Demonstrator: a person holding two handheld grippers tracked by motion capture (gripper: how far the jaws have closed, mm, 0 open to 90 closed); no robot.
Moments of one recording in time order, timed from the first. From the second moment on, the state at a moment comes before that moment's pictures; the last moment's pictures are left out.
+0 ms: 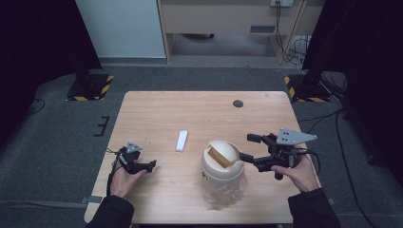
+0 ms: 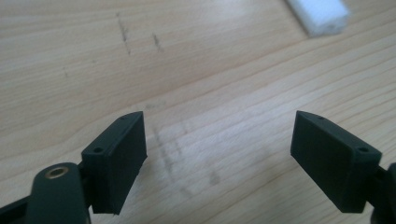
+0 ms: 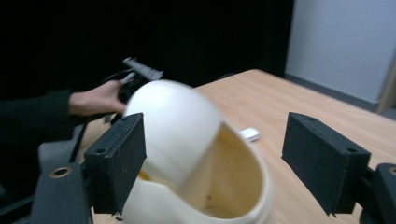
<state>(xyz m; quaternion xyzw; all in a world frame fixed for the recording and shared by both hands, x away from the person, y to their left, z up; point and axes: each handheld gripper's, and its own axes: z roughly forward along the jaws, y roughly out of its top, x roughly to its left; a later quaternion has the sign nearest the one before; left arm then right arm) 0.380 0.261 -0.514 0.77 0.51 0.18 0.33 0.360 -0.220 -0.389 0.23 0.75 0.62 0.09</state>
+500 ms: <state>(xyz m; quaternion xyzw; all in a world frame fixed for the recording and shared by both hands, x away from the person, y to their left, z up) 0.400 0.223 -0.500 0.74 0.50 0.19 0.40 0.381 -0.255 -0.416 0.34 0.72 0.57 0.20</state>
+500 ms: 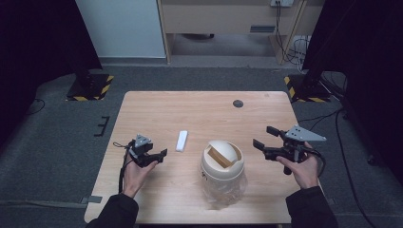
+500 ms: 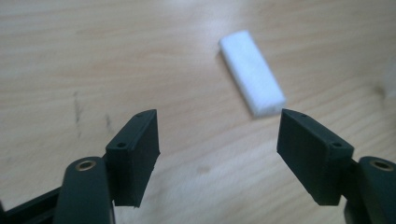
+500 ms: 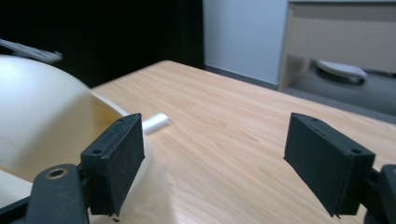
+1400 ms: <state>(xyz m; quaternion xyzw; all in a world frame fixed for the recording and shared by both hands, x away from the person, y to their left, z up) 0.444 0.173 -0.529 0.77 0.49 0.17 0.37 0.394 -0.275 -0.455 0.38 0.75 0.49 0.22</state>
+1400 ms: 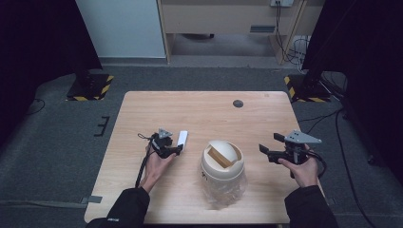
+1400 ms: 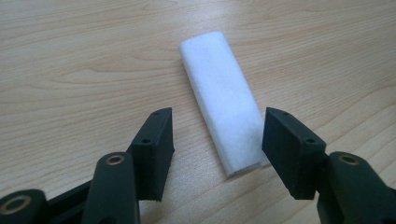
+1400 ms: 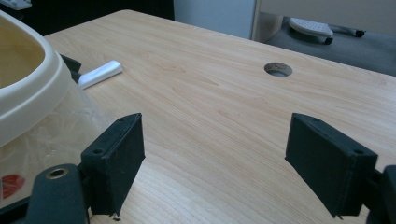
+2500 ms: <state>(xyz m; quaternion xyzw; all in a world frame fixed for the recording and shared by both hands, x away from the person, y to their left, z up) 0.417 0.156 -0.492 0.78 0.41 0.23 0.42 0.393 -0.281 -0.445 0.38 0.73 0.51 0.23</state>
